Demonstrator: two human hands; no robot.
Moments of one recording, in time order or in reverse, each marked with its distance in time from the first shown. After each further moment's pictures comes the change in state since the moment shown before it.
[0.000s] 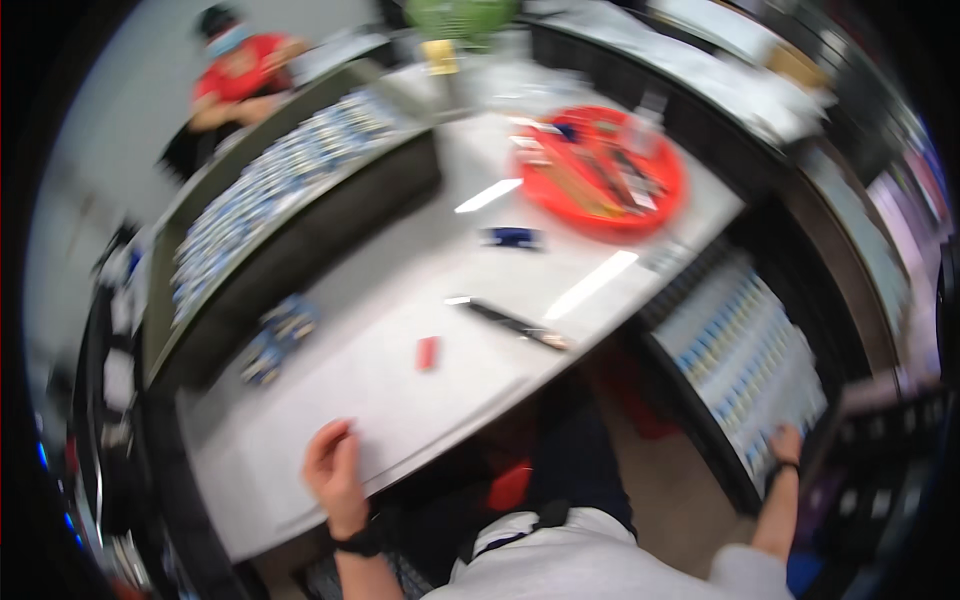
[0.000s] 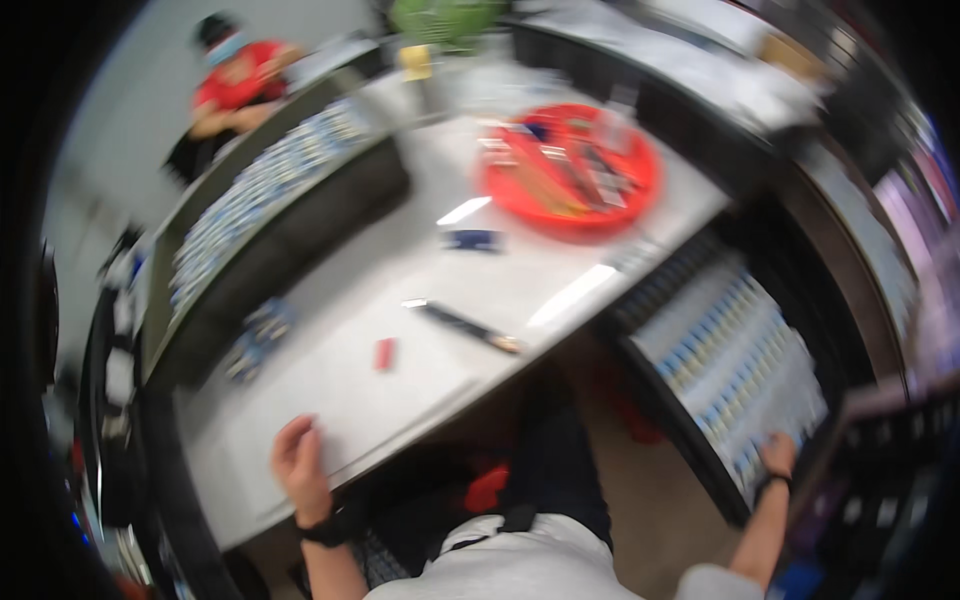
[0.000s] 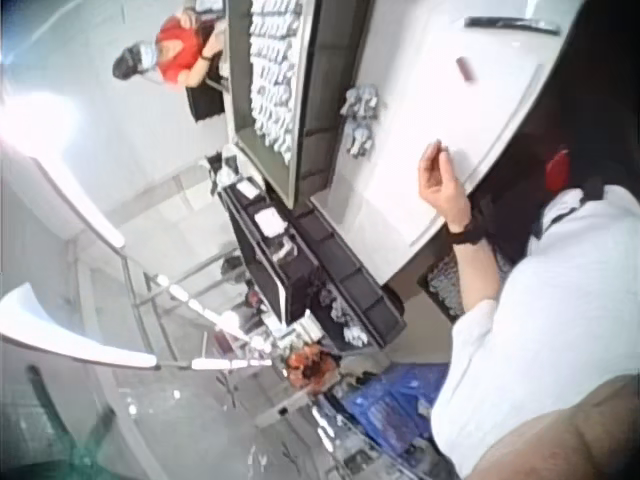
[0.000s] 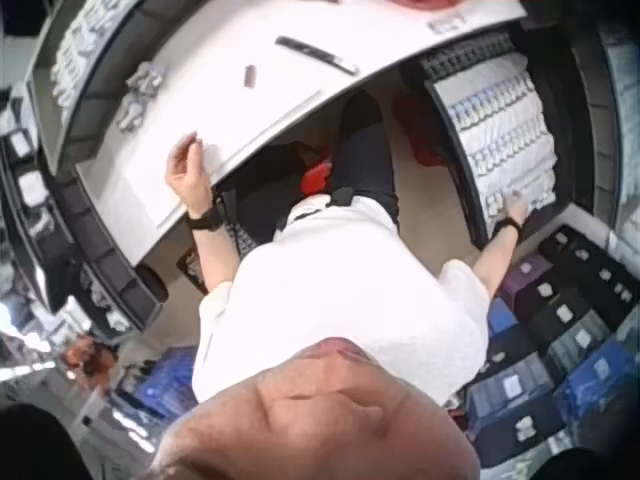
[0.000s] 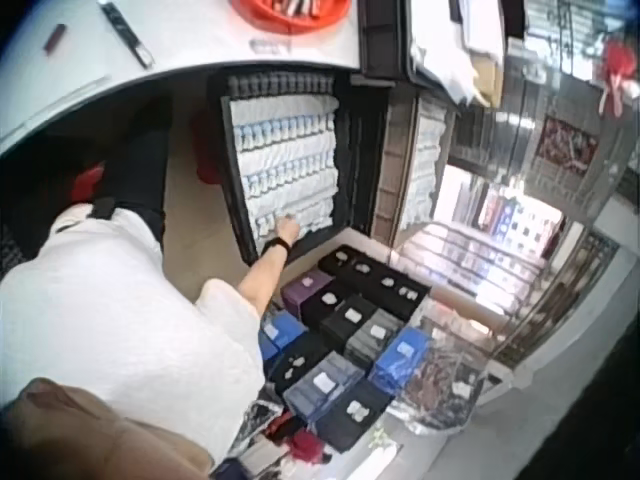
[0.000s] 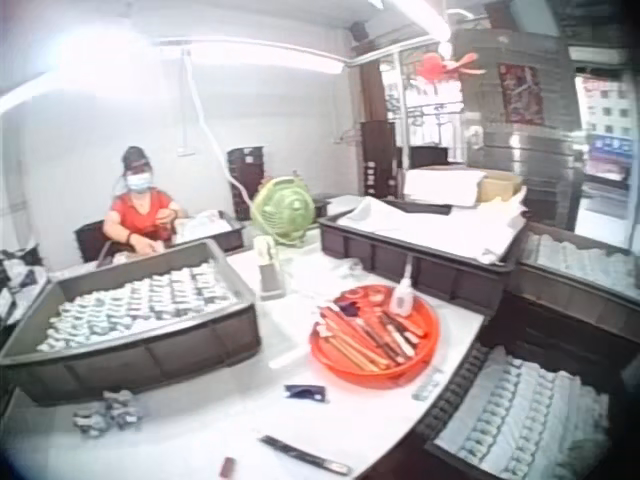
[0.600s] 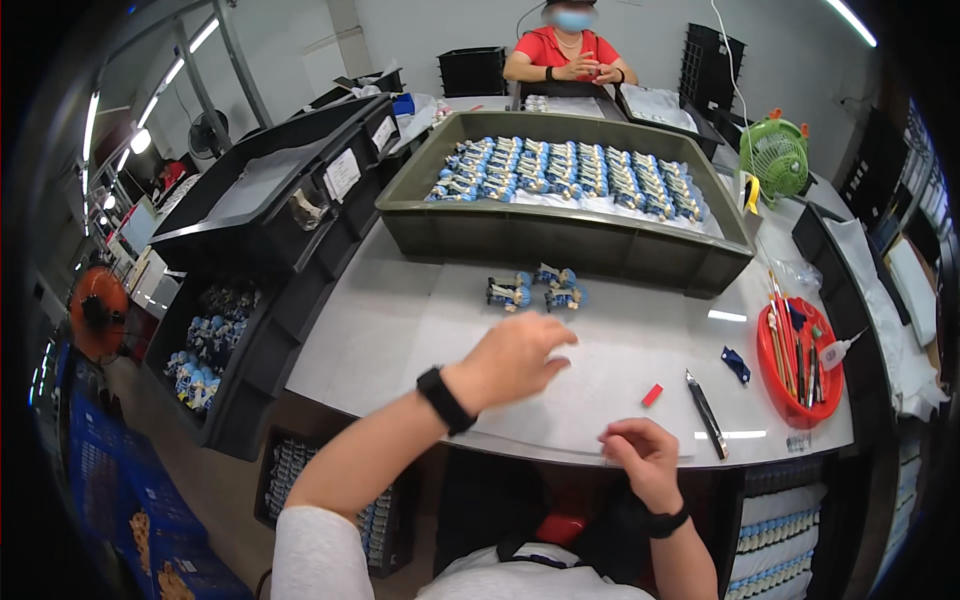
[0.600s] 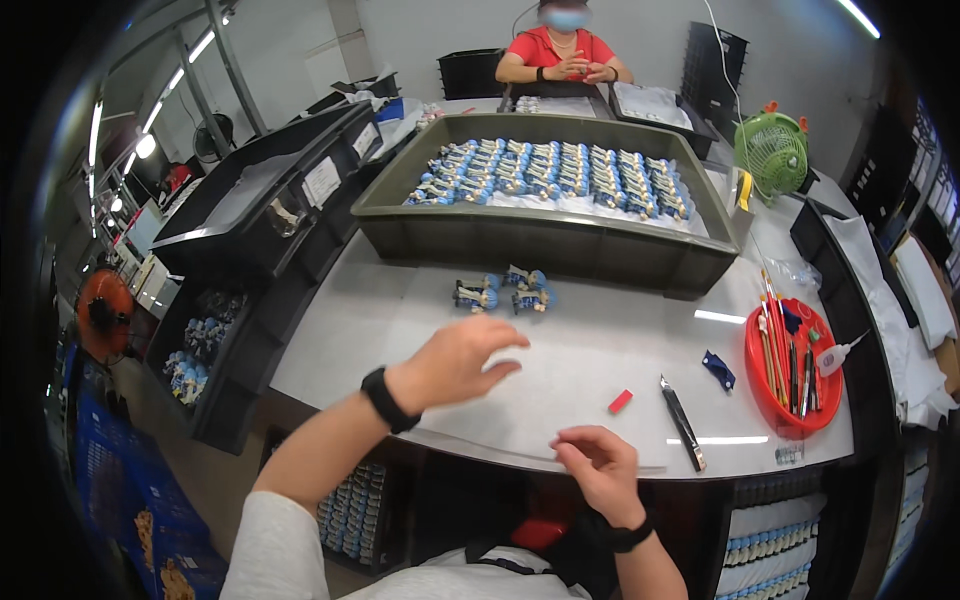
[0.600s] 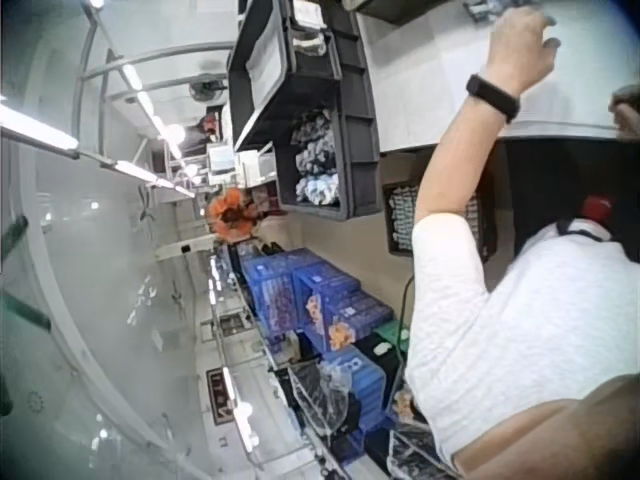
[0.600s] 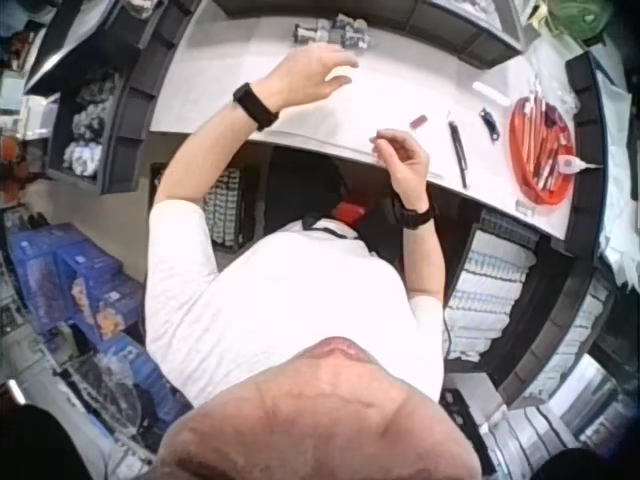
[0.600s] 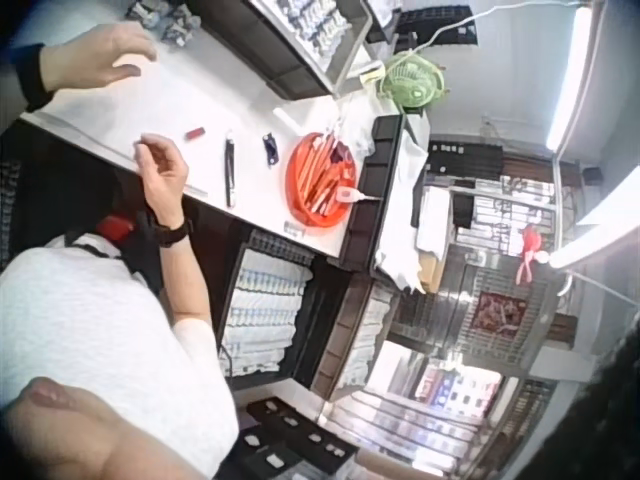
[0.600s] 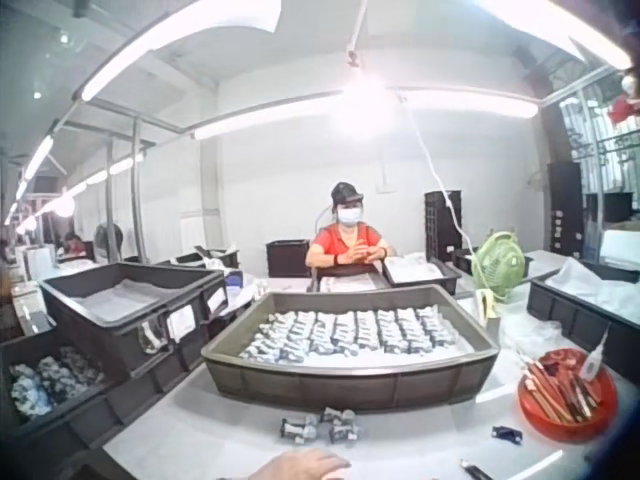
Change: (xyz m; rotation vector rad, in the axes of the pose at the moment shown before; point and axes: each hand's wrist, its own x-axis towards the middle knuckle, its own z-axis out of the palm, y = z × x) left_hand 0.068 0.078 -0.047 0.867 -0.385 0.563; right_hand -0.212 -0.579 -0.180 1.432 -1.074 -1.097
